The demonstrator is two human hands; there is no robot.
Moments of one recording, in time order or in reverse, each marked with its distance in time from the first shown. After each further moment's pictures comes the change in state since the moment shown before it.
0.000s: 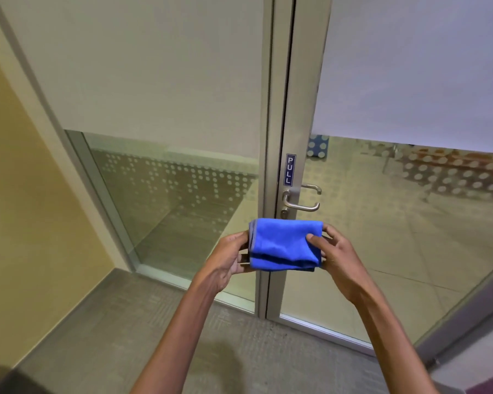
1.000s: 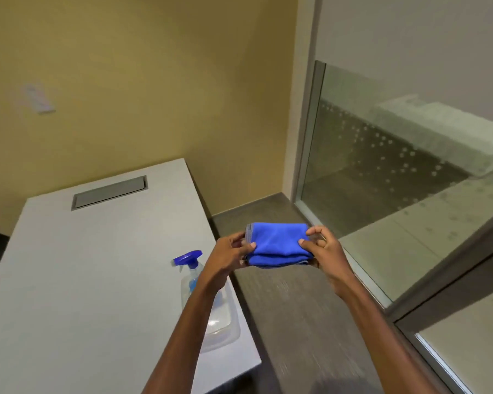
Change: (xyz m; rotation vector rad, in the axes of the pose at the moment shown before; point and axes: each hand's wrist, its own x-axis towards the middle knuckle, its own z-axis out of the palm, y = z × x) left_hand -0.328 -0.121 -0.267 -0.088 0.827 0.084; right_hand -0.124 0.129 0.348 -0.192 -0.690 0.254
